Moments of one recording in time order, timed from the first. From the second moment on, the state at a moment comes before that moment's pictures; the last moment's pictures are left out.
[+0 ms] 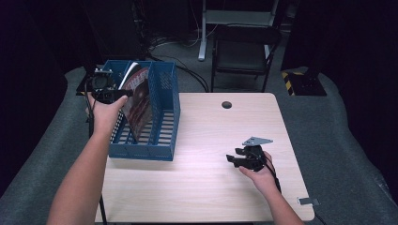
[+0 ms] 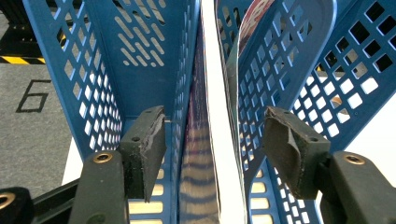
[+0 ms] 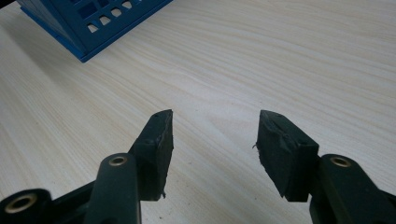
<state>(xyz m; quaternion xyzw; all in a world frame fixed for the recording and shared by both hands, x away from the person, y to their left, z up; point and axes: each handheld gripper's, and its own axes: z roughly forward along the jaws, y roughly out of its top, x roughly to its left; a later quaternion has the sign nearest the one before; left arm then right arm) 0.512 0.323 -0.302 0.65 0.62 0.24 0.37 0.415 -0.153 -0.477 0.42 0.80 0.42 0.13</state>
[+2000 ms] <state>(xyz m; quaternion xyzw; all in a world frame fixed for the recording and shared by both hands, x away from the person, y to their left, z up) 0.425 0.299 -0.246 0.74 0.50 0.19 0.40 0.417 -0.150 -0.478 0.42 0.80 0.42 0.13</state>
